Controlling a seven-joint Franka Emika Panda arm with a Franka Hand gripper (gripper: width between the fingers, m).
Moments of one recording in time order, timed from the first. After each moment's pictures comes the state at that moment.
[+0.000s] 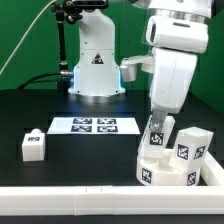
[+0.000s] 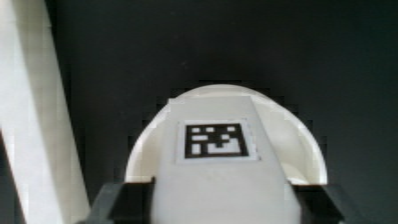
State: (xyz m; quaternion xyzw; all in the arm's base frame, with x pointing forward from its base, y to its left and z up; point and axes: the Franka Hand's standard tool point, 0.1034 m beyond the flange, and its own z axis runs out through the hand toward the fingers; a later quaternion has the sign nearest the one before) arm 0.585 0.055 0.084 0.78 0.62 -0.03 0.07
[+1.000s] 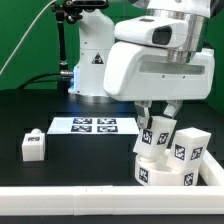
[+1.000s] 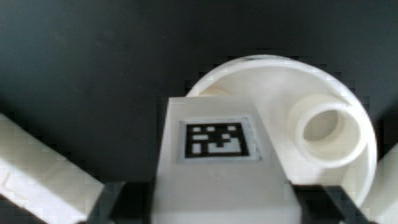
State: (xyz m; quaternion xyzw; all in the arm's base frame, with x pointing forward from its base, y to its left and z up) arm 0.585 0.055 0.085 0.96 0.27 -0.01 0.07
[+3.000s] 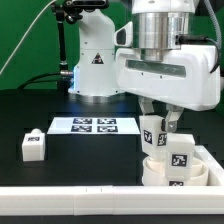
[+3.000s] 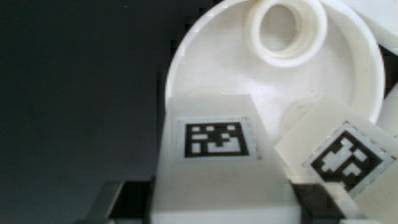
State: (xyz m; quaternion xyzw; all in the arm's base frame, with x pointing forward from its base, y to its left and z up) arm 0.583 0.062 0.083 0.82 -0.57 0.02 -0.03
